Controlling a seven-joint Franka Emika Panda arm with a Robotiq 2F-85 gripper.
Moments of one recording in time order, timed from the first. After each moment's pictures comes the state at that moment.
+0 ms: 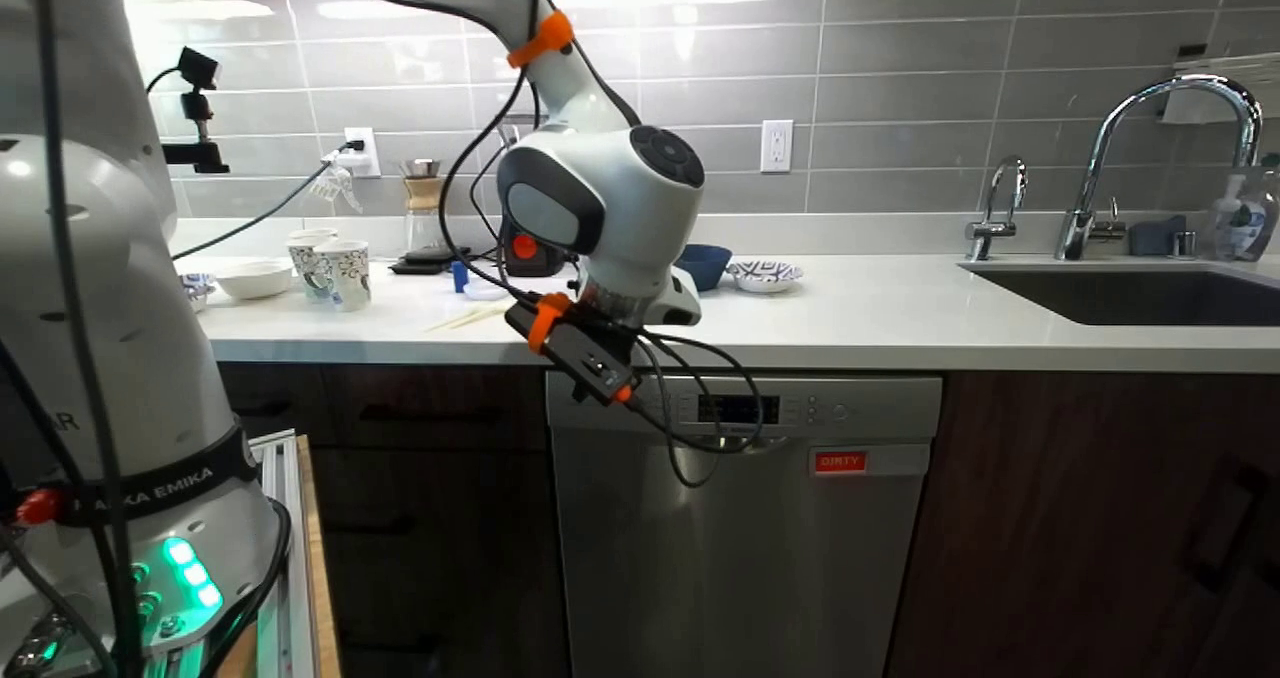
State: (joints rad) arm 0.02 0.10 -0.28 -2.55 0.77 2.32 -1.30
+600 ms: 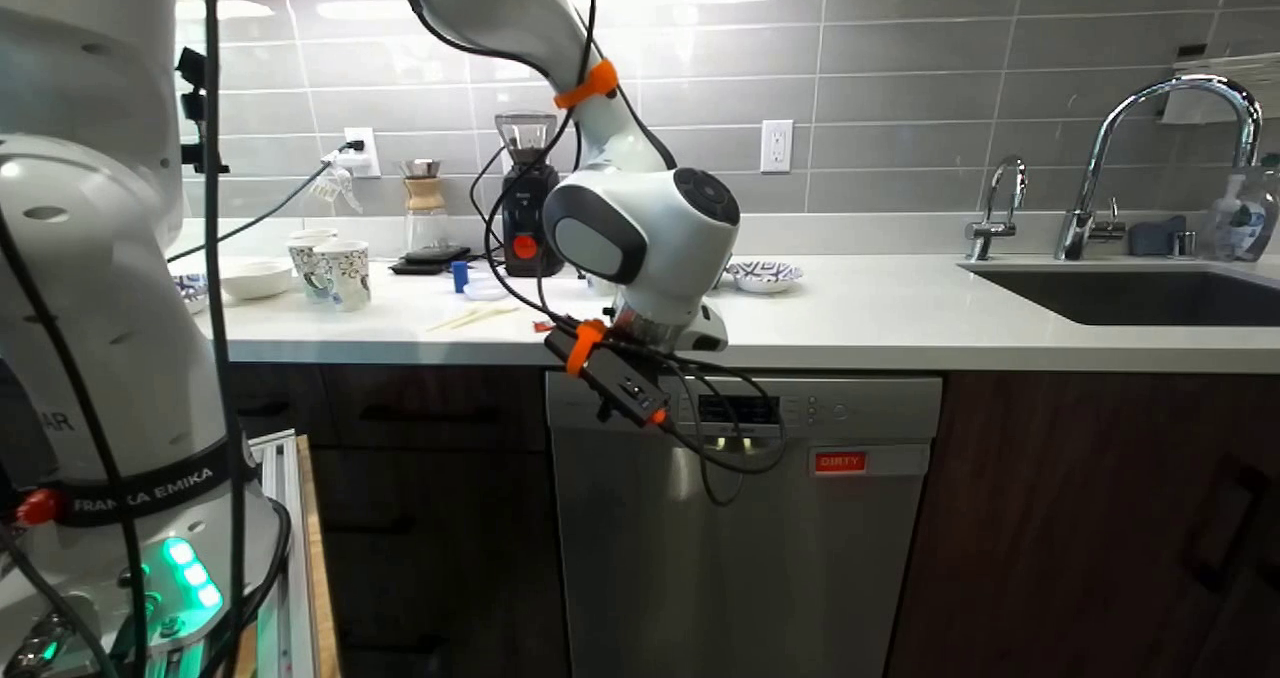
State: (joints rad) arm -0.05 0.26 -0.20 -2.42 0.78 2.33 -1.30
